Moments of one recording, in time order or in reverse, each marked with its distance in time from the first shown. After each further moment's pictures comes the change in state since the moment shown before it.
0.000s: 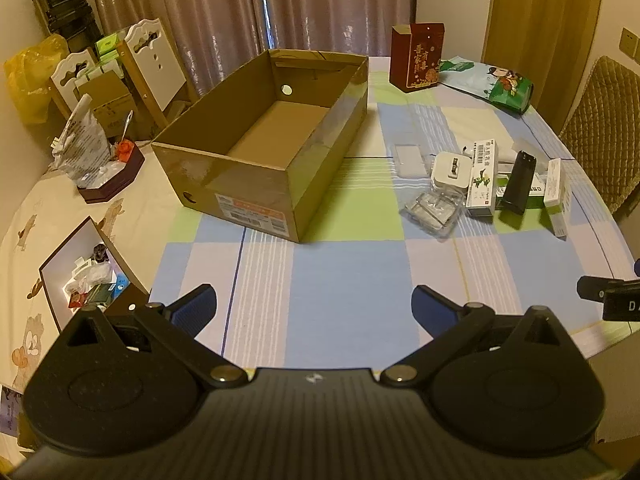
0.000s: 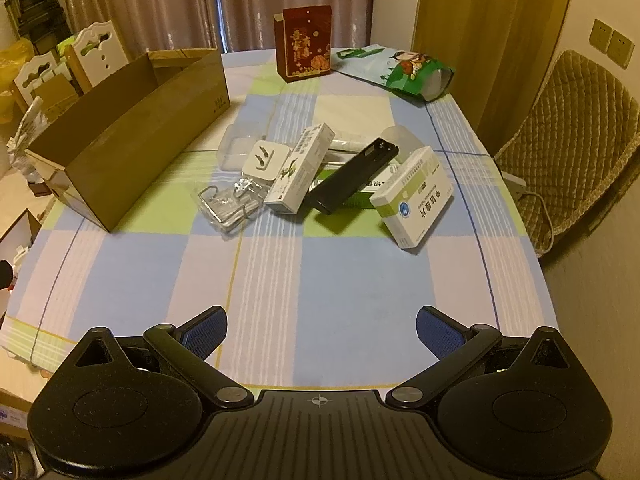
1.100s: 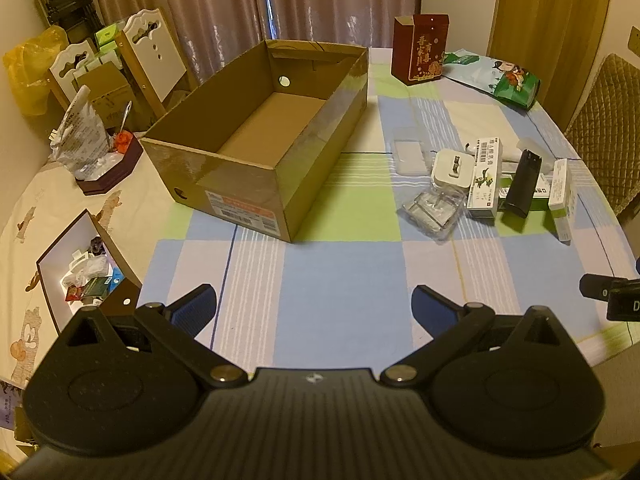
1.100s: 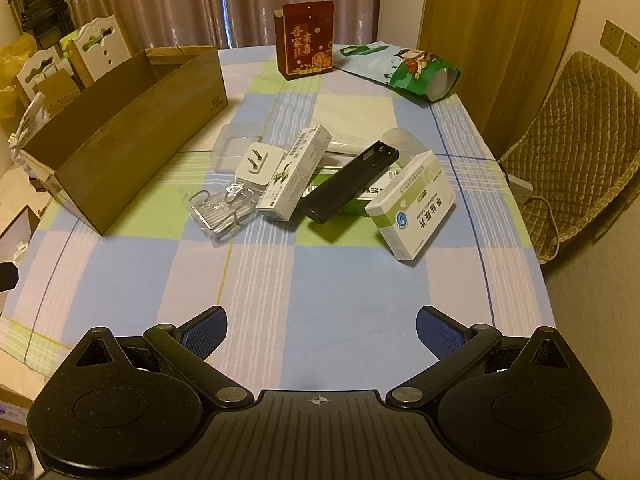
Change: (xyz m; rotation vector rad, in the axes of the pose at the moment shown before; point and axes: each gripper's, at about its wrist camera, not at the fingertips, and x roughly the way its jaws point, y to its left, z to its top) left arm 0.018 -0.013 0.009 -0.010 0.034 0.007; right arm 0.018 -0.017 0.015 -0.020 0.014 0.021
